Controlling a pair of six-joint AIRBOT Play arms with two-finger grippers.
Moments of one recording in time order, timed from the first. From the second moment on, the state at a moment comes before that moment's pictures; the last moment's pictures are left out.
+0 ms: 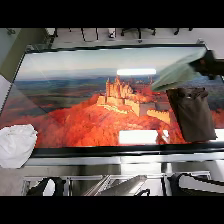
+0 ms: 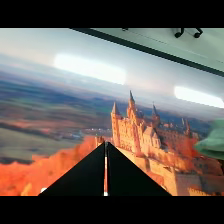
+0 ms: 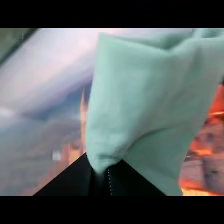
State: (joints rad) left arm 0.45 -0.80 1.53 -2.25 1.32 1.67; right arm -0.50 -1.40 1.56 2.48 -1.21 -1.71
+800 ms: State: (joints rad) left arm 0.45 -0.80 1.53 -2.25 1.34 1.70; right arm -0.83 -1.17 1.33 2.07 -1.69 -1.48
